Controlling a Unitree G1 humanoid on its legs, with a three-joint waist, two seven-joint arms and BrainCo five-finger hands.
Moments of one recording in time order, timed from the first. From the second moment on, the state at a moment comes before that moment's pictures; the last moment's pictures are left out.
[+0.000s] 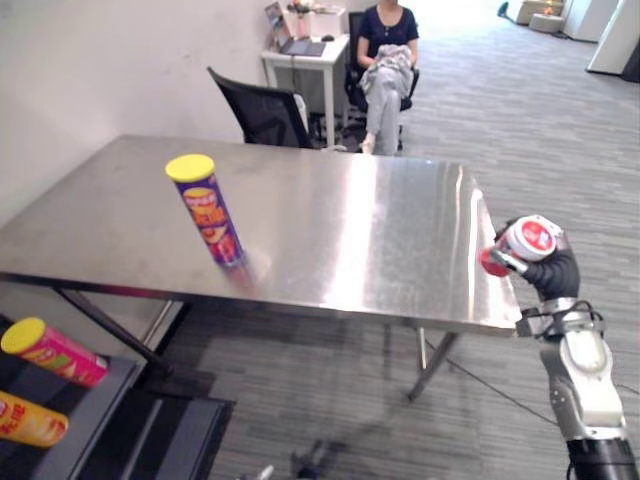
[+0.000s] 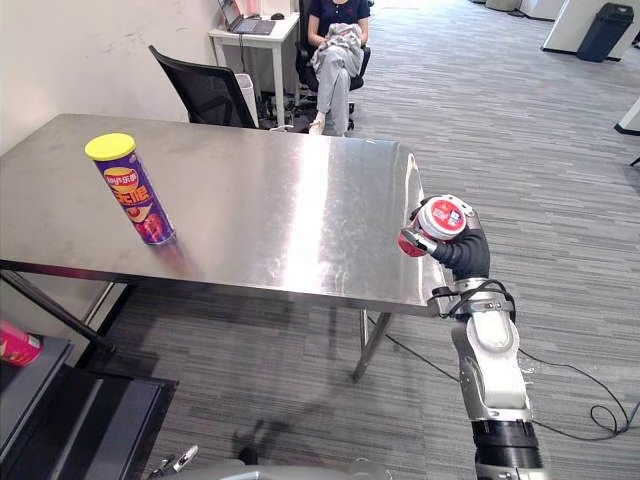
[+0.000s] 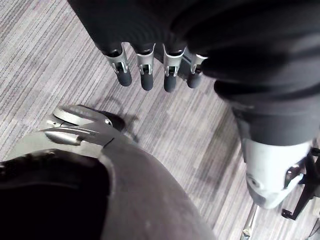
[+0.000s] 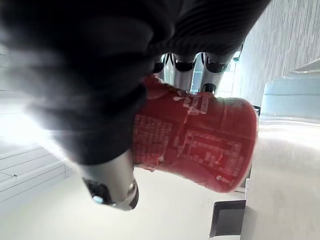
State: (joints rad) left arm 0.28 0.16 0.05 0.98 -0.37 -0.11 -0.03; right arm -0.04 -0.37 -0.15 -0.14 0.35 -0.21 0.07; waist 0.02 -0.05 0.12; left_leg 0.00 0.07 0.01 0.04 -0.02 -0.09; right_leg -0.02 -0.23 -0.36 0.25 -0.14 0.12
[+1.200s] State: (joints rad) left arm 0.36 0.06 0.13 1.07 -0.45 -0.17 -0.12; right arm -0.03 -0.41 -0.20 -0.13 0.37 -0.27 0.12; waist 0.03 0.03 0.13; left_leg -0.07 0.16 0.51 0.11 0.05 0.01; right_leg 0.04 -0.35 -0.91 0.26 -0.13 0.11
